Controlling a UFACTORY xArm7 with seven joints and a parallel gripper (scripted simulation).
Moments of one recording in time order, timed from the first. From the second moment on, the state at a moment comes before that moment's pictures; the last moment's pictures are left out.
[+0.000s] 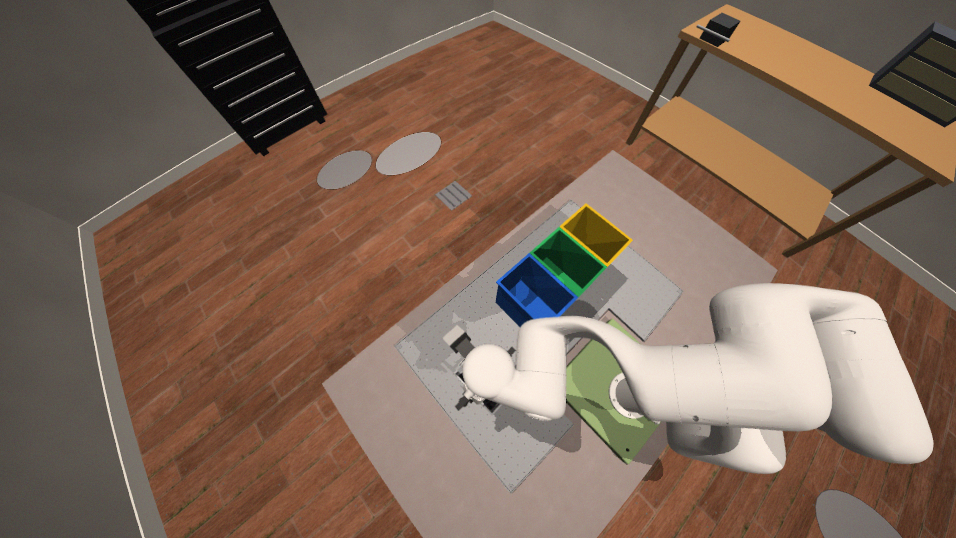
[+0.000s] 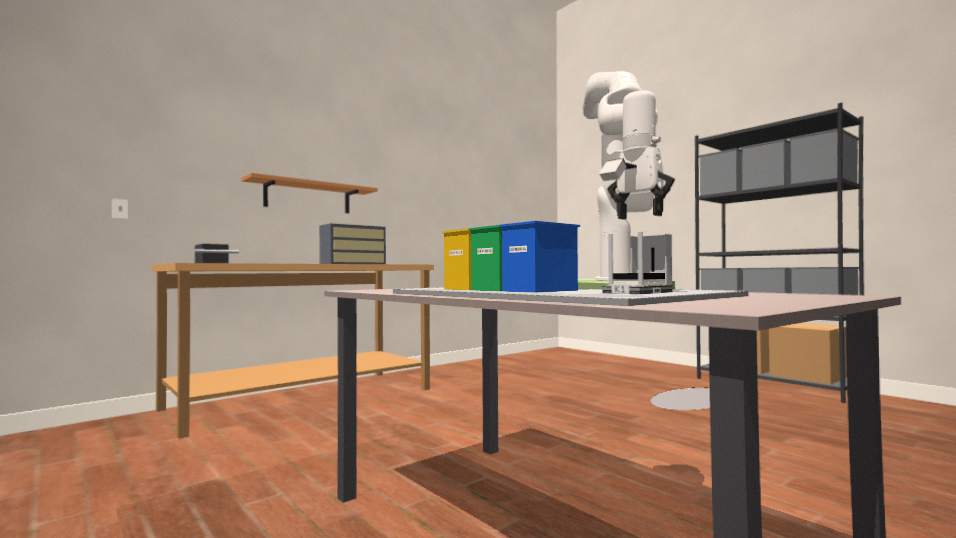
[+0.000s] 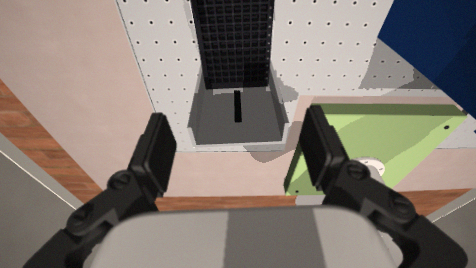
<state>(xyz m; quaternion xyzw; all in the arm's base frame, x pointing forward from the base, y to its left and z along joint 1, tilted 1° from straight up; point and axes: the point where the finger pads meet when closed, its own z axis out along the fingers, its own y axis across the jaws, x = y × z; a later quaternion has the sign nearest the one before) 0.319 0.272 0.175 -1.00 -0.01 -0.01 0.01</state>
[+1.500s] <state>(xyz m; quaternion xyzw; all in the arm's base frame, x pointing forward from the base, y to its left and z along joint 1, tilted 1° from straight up) 0.320 0.272 0.107 -1.00 -0.01 -0.01 0.01</state>
